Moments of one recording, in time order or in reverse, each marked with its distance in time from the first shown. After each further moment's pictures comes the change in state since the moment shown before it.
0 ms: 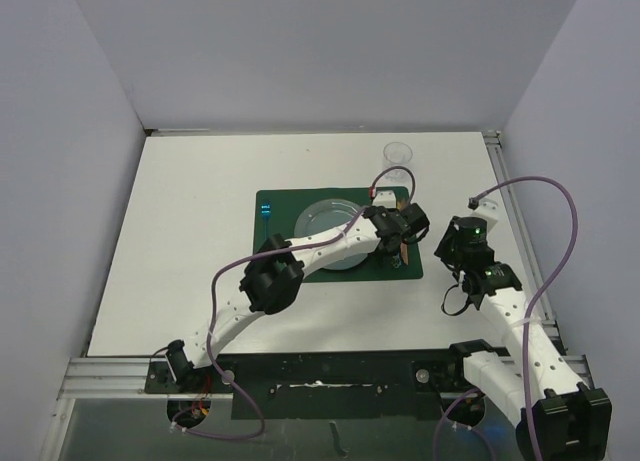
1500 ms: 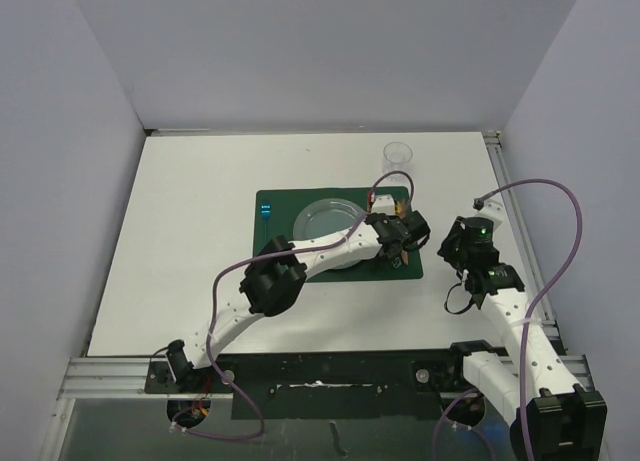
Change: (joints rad) left arm -0.011 -0.004 -0.063 0.051 -0.040 -0.056; right arm -0.063 -0.008 -0.012 0.014 -0.065 -0.008
